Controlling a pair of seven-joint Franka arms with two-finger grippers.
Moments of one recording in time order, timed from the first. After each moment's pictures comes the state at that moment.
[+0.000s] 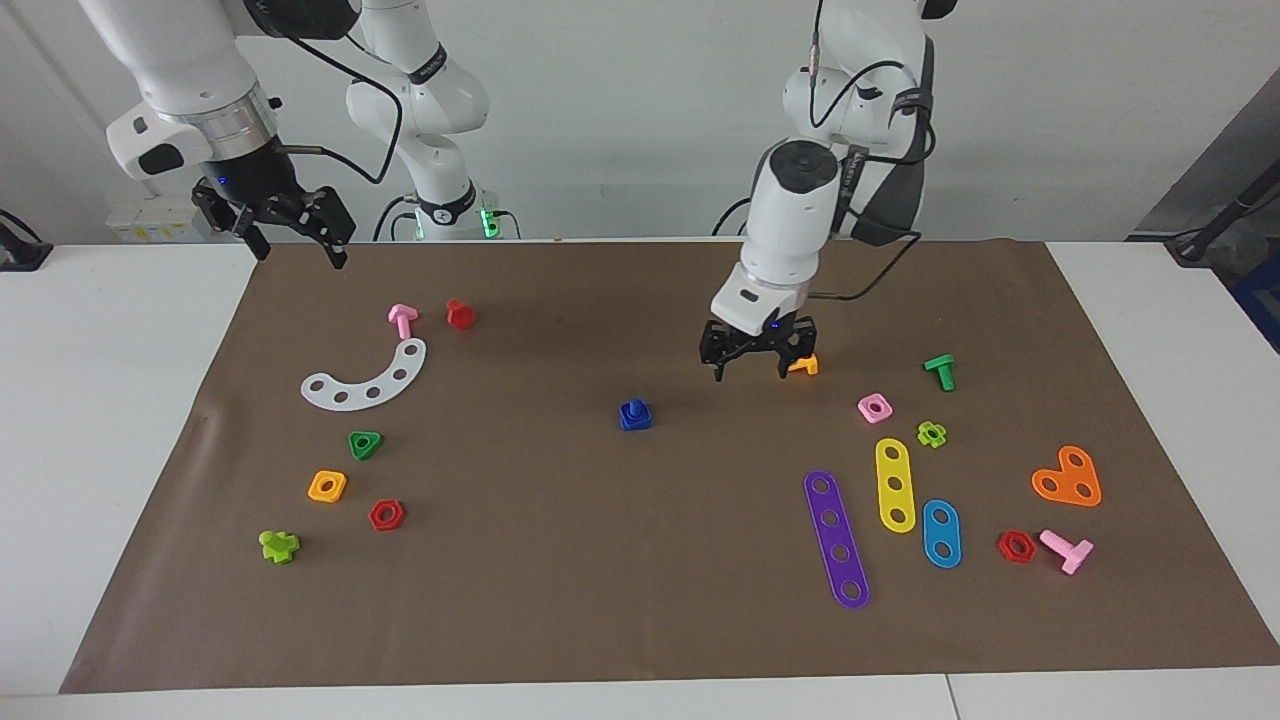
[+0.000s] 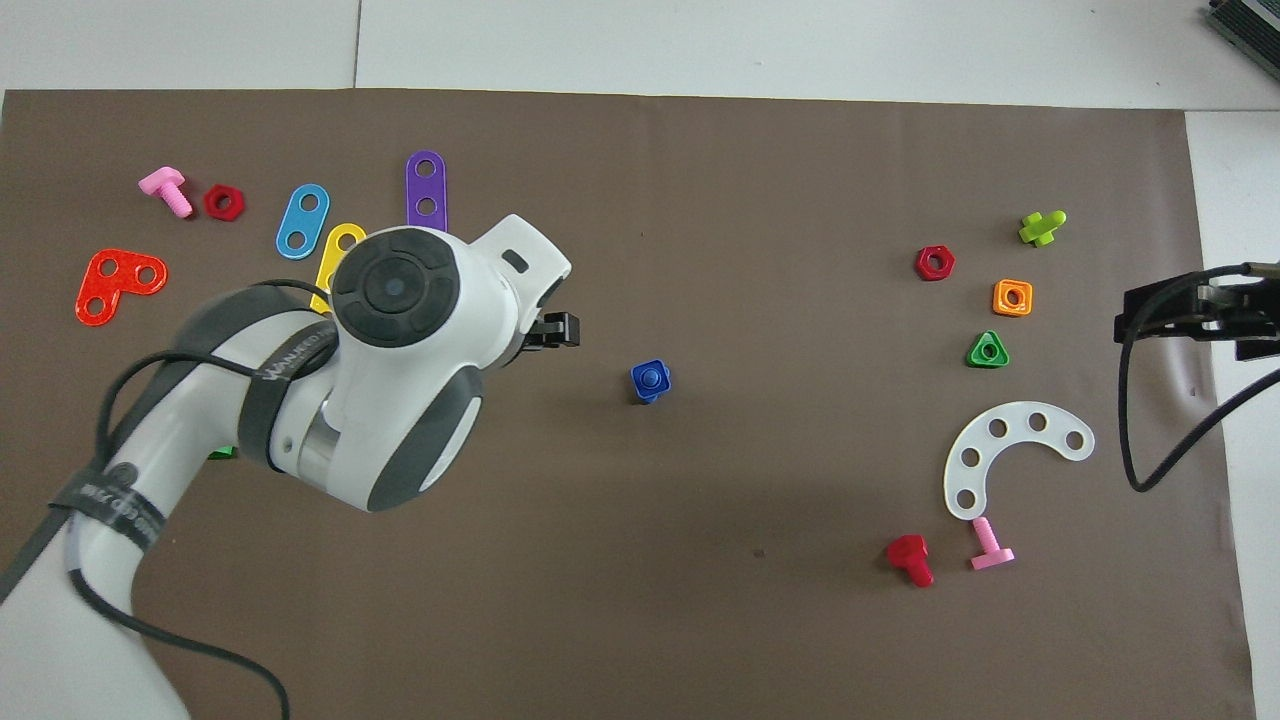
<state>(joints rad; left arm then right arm) -0.45 0.13 0.01 -1.83 0.02 2.04 -0.39 0.02 -0.03 -0.03 -1.56 -0.02 1.53 0.16</state>
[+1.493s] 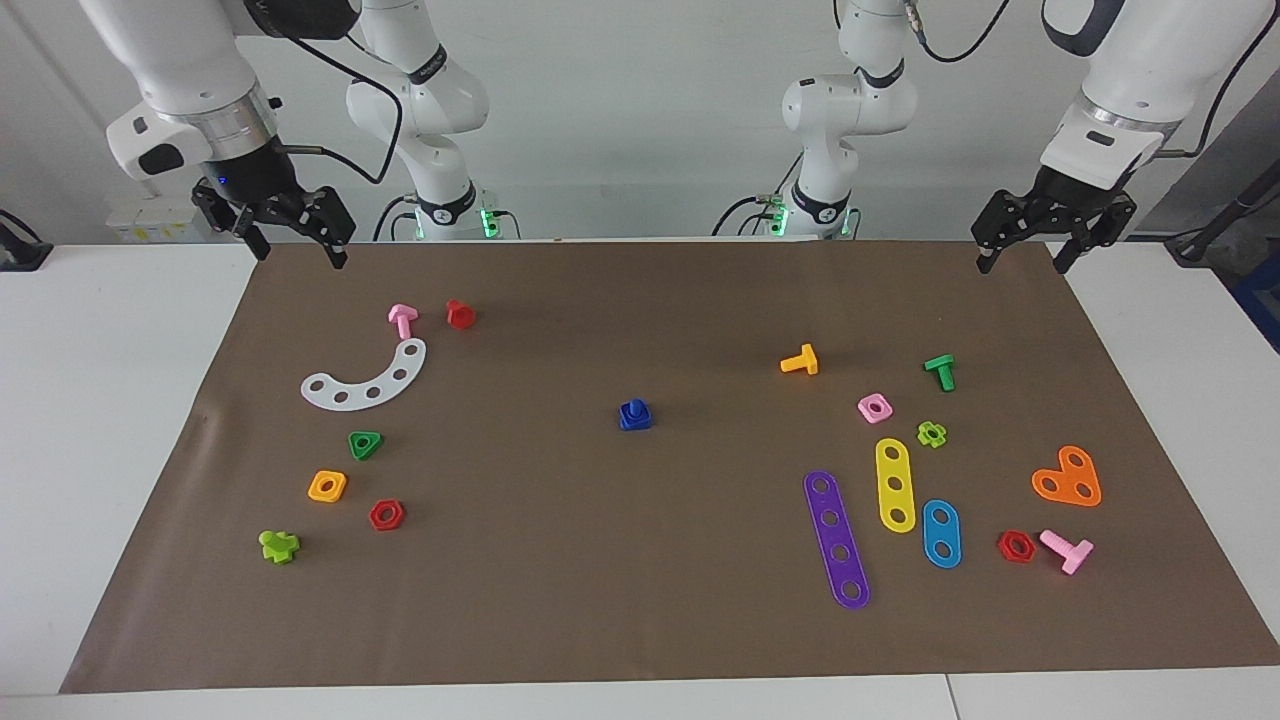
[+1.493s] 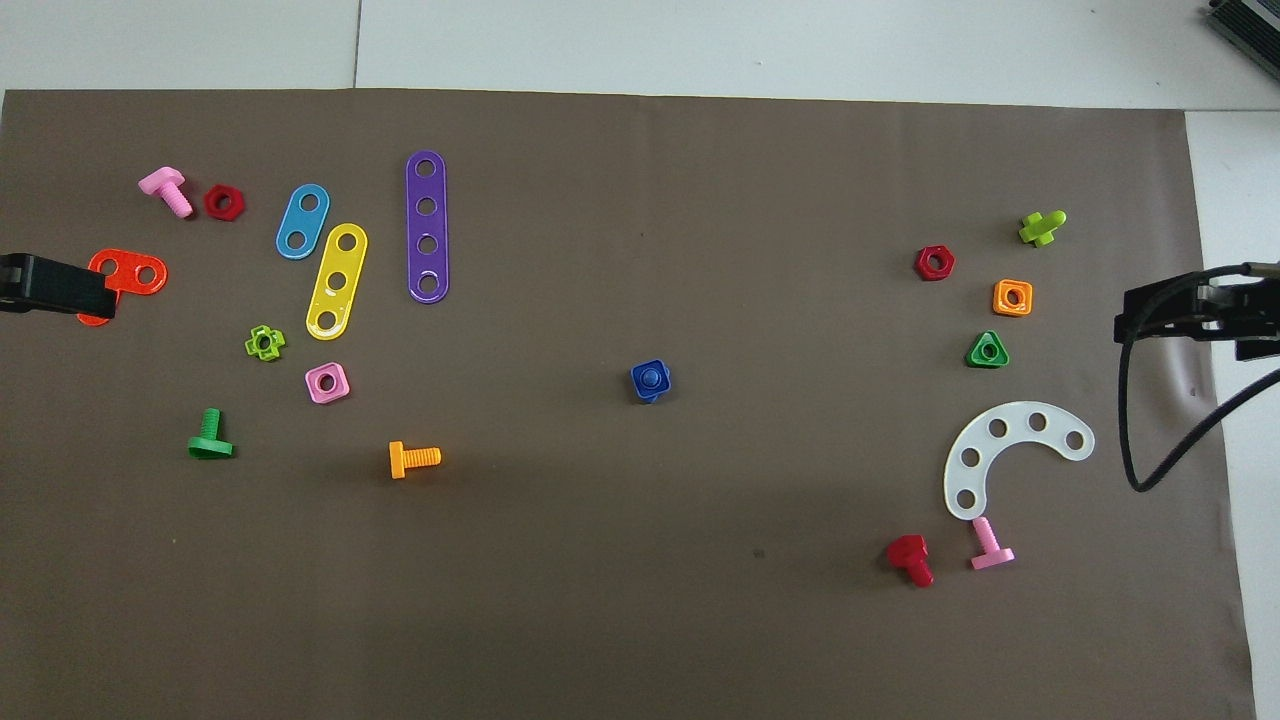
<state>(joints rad) -0.04 -0.01 0.01 -1.52 0.01 1.57 0.08 0.02 -0.03 -0.03 -1.56 -0.02 1.53 0.16</state>
